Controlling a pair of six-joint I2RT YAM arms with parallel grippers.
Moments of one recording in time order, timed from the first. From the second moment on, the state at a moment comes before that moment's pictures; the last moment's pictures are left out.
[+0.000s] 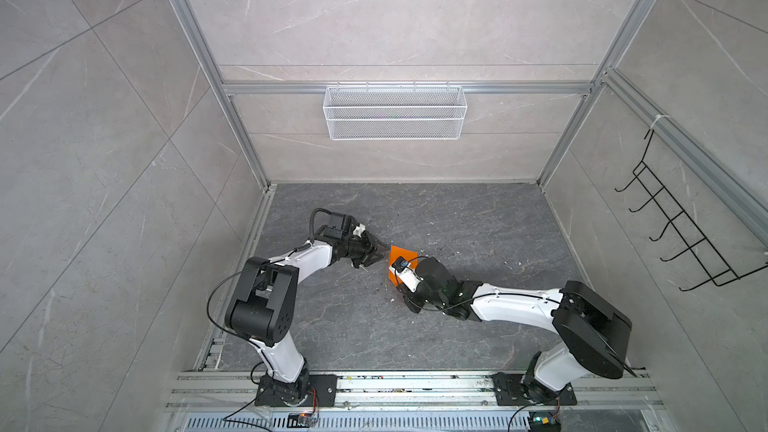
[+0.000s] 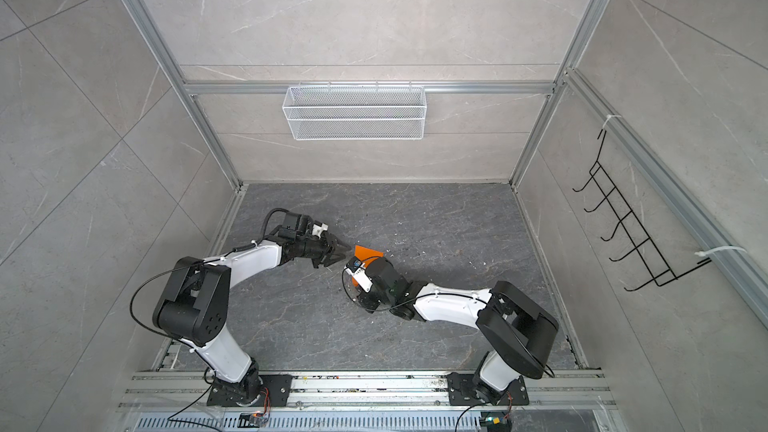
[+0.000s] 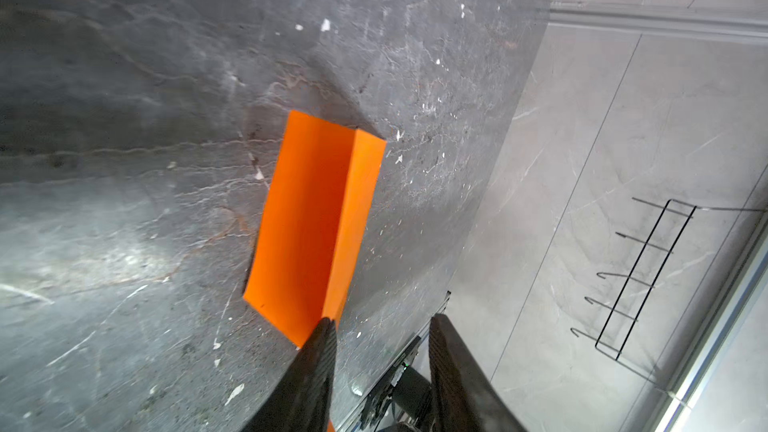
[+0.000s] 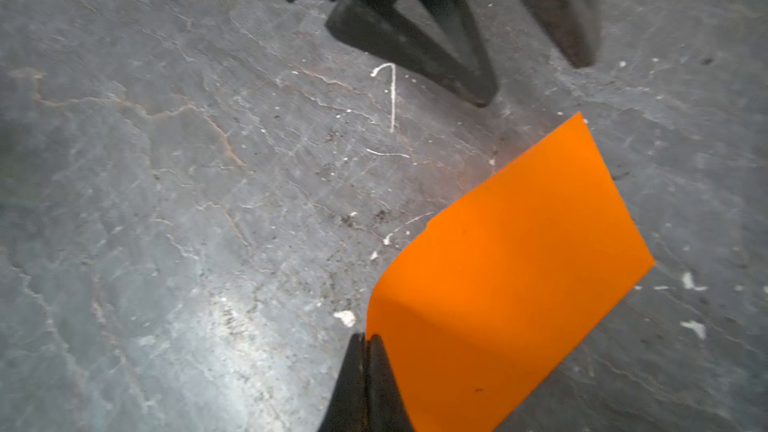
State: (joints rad) left arm -0.34 1.73 1.02 -0.17 0.75 -0.95; right arm 0.92 1.59 0.78 0.11 -0.09 0.02
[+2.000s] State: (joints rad) left arm -0.46 2.09 1.36 -0.57 0.62 -0.55; right arm 0.79 1.75 0.73 0.28 -0.23 0.19
